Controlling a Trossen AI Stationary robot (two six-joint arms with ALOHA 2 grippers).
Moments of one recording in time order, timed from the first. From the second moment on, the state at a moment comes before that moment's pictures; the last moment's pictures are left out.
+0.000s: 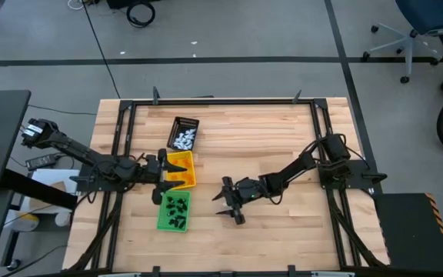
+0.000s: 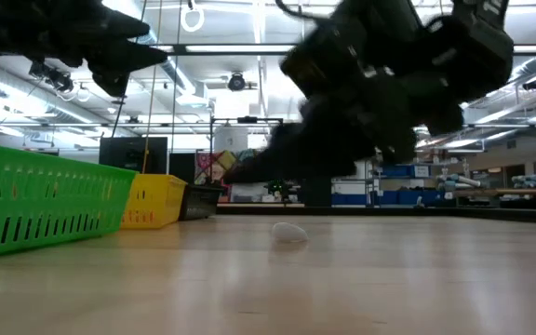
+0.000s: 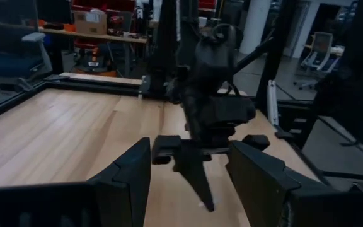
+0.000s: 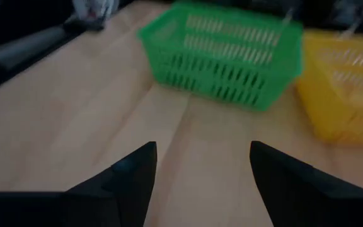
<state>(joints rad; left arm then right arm) -0.38 0.84 0.22 0.58 -0.35 -0.15 0.26 2.03 0.89 0.75 0.01 -0.08</state>
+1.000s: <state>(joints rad) -0.31 0.84 0.22 0.53 -0.35 -0.14 0.24 2.18 0.72 1.08 -0.05 0.00</state>
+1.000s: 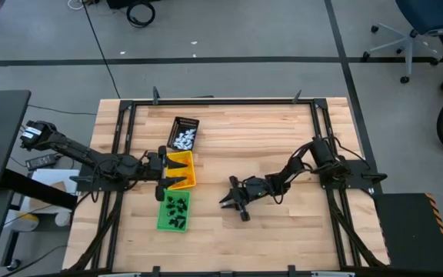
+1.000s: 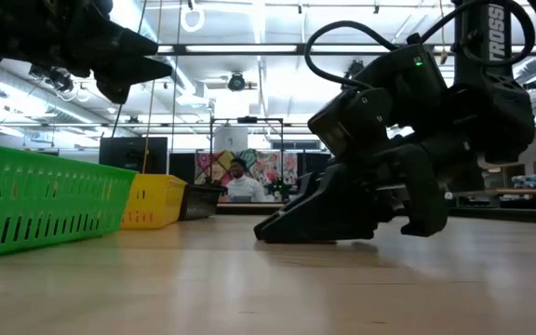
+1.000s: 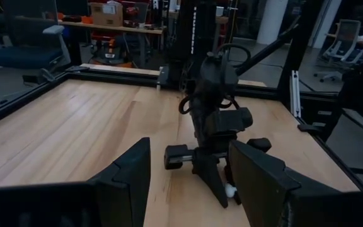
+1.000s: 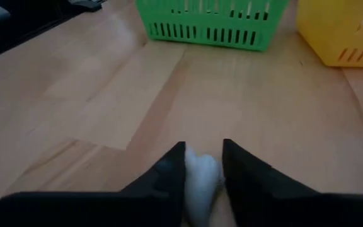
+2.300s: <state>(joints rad) -0.31 0.57 0.22 0.17 -0.35 -0.16 -0.12 2.23 1.58 0.26 0.08 -0.06</state>
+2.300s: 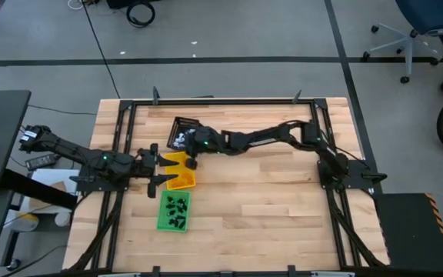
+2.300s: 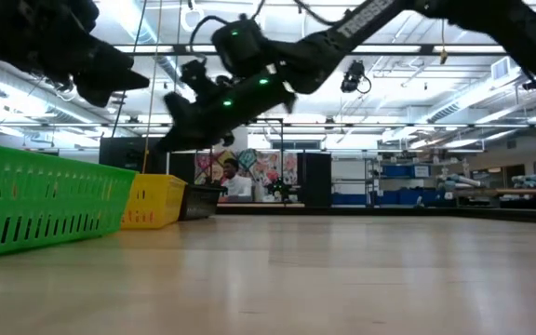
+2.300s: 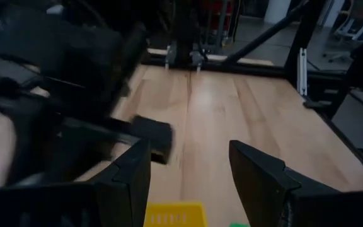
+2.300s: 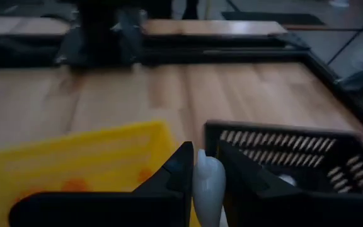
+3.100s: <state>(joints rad) -0.26 0.58 0.22 0.17 -0.49 -0.17 -0.24 2.42 1.95 -0.03 0.06 0.09</state>
